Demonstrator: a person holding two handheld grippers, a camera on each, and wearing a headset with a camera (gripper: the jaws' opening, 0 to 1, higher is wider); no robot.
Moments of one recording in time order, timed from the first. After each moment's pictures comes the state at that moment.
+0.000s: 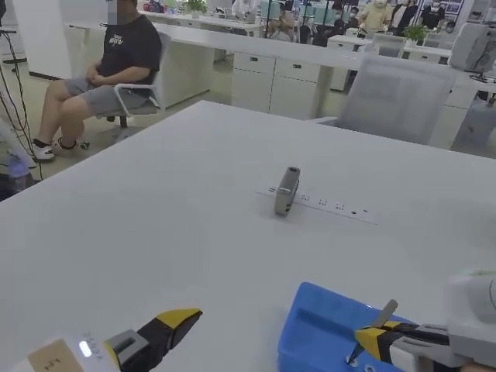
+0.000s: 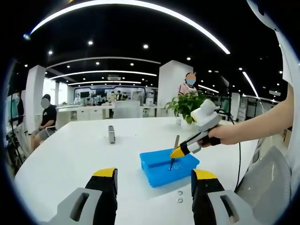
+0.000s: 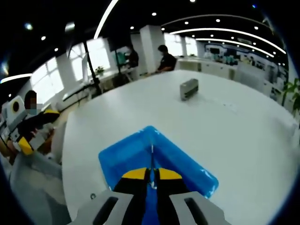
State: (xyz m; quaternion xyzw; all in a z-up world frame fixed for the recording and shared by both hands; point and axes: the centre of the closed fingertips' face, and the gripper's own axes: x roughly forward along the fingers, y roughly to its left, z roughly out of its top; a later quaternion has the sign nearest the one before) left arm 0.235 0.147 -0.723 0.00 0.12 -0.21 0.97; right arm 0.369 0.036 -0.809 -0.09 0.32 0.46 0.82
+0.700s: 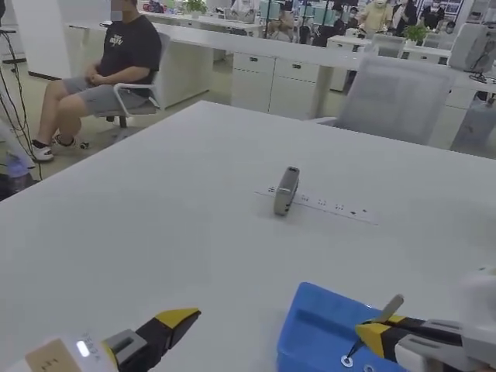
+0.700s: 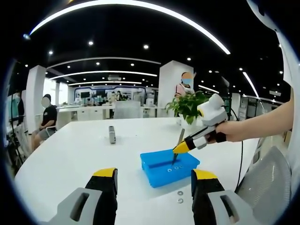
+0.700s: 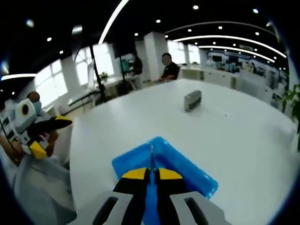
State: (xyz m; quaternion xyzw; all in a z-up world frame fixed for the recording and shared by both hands) left arm 0.236 0.148 -0.723 0.00 0.12 -0.21 0.97; right arm 0.352 0.037 -0.776 -0.08 0.28 0.48 0.83
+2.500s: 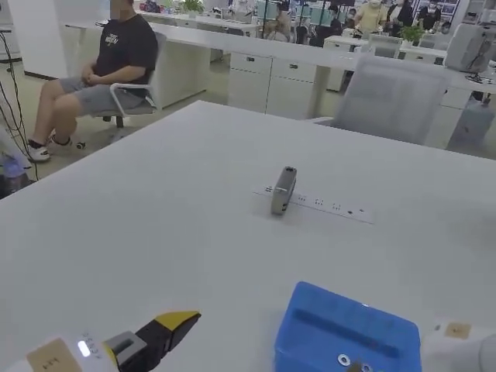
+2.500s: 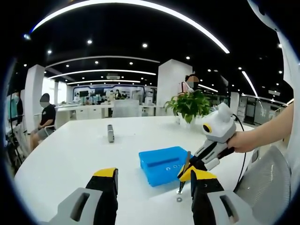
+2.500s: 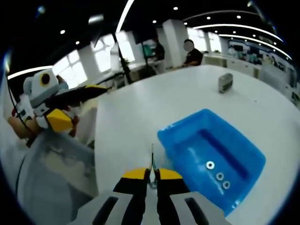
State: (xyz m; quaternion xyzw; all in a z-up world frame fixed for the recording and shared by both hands) left arm 0.235 0.147 -0.725 0.00 0.12 -0.22 0.97; right arm 0.270 0.066 -0.817 -0.10 0.34 0.56 0.75
